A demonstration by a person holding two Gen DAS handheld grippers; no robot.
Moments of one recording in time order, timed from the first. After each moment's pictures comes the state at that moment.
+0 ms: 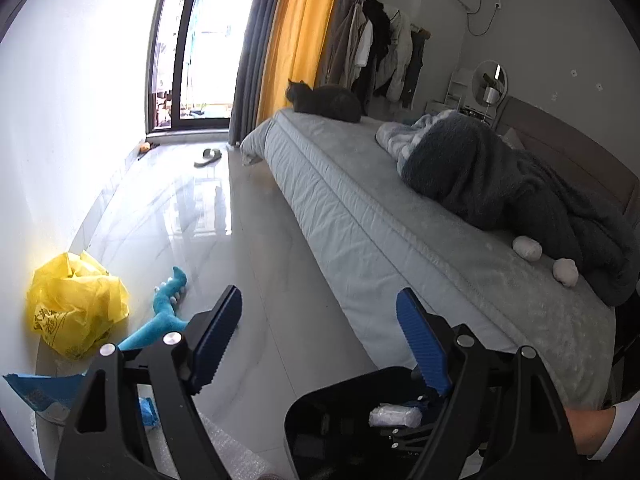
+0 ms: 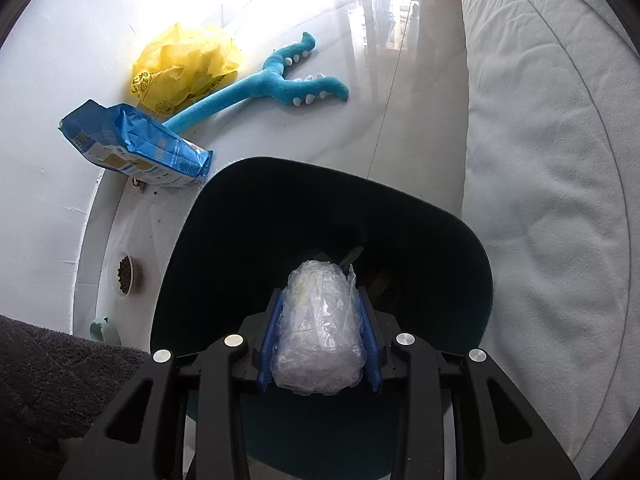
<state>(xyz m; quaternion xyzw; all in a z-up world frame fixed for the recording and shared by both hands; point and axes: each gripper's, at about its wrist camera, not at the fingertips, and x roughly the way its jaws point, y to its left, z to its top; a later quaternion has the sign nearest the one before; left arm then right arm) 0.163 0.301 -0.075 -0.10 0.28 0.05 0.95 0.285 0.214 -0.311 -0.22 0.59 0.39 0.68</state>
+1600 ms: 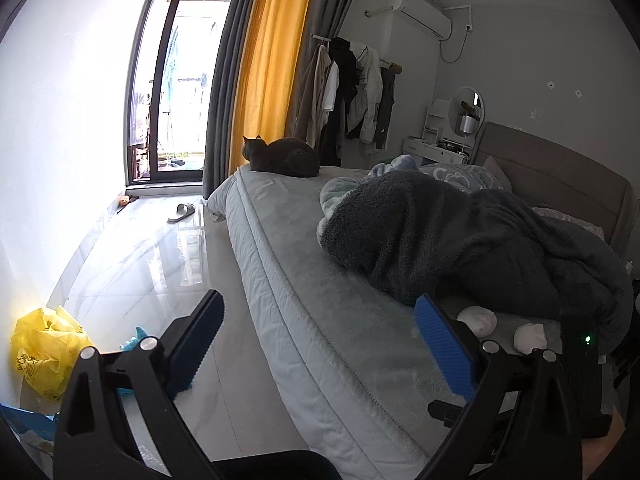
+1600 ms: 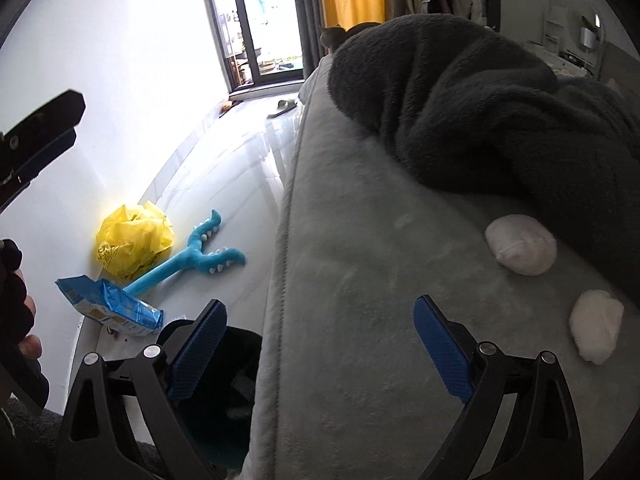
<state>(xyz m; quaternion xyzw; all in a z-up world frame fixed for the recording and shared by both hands) 0.235 0.174 -0.008 -0.08 0.20 0.04 0.97 0.348 0.029 -0.128 -0.07 0.40 0.29 0.87</state>
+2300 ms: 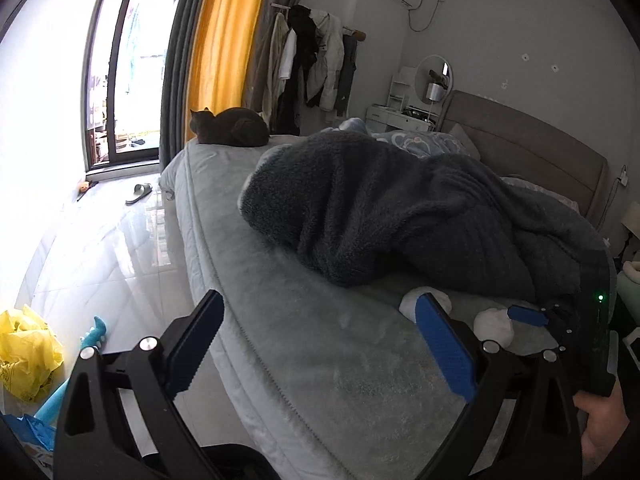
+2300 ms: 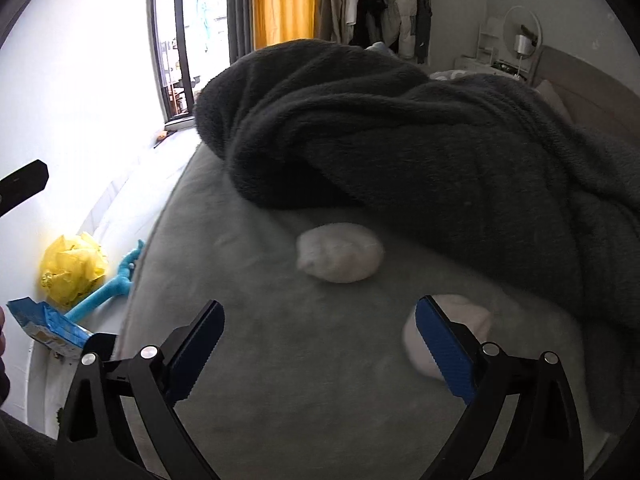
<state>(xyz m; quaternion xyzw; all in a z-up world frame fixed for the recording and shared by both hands) 0.287 0.101 -0.016 -0.08 0.26 -0.03 0.96 0.384 -0.094 -0.122 -0.08 0.35 0.19 0.91</state>
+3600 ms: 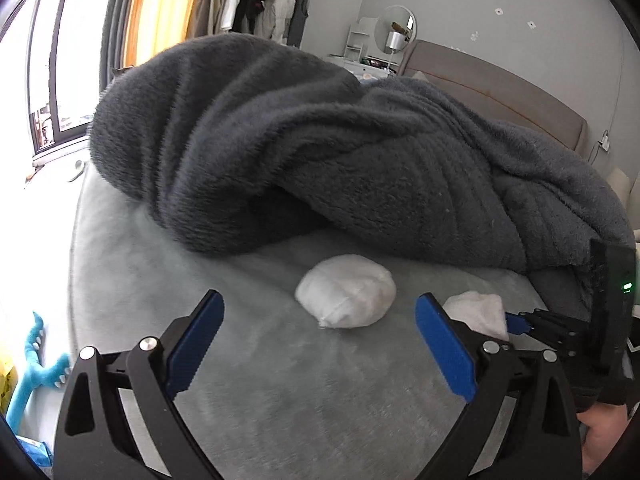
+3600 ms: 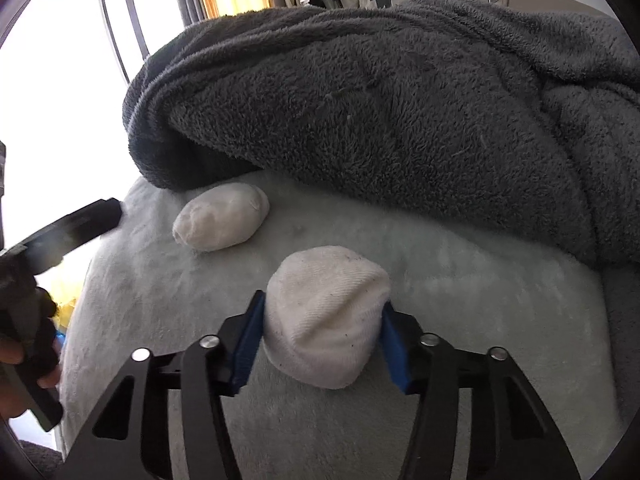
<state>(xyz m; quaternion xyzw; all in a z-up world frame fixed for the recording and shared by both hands) 0.389 -0.018 -0.093 -0.07 0.33 -0.10 0.94 0.440 -0.191 -0.176 0.01 0.39 0.19 0.90</state>
